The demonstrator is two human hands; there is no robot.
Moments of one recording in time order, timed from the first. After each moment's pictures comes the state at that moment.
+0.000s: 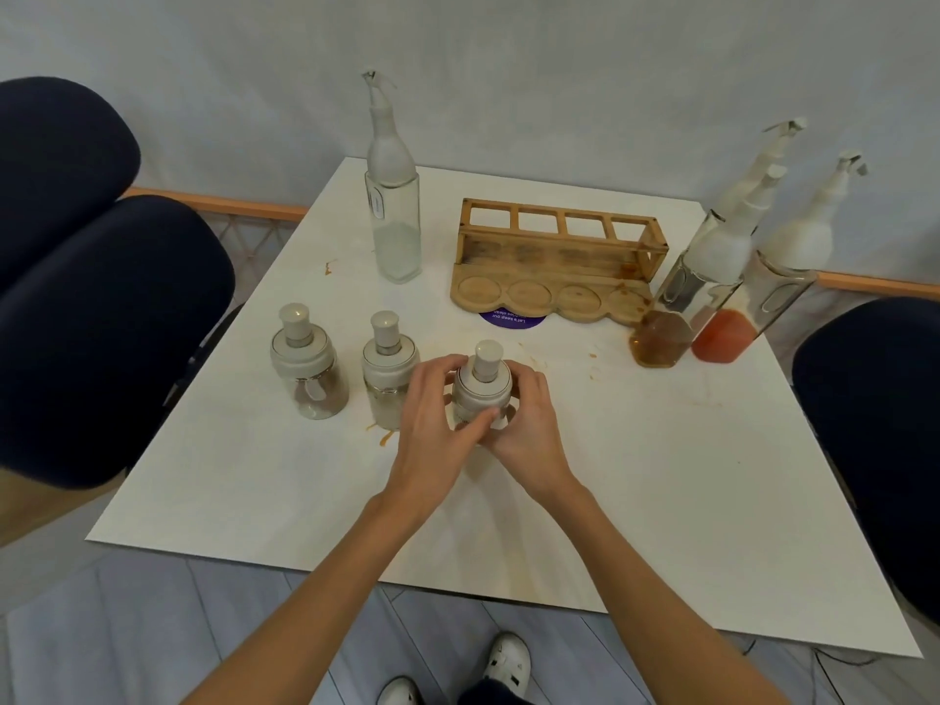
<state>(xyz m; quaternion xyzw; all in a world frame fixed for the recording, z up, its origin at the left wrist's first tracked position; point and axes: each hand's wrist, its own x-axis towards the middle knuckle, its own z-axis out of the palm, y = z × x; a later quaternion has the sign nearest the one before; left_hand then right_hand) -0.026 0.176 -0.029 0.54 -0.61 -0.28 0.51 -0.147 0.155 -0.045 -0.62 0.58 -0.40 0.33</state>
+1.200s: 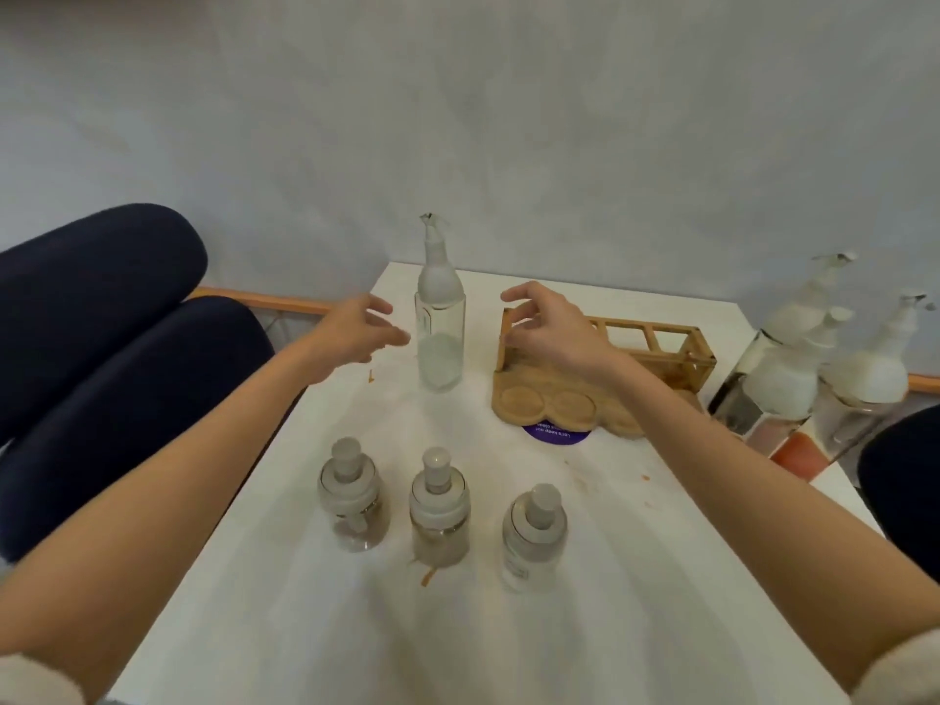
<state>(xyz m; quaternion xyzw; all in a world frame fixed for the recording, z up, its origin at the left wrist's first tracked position) 0.130 -0.014 0.104 0.65 -0.56 -0.40 0.31 -0.124 -0.021 0.115 -0.73 0.53 -0.28 0.32</state>
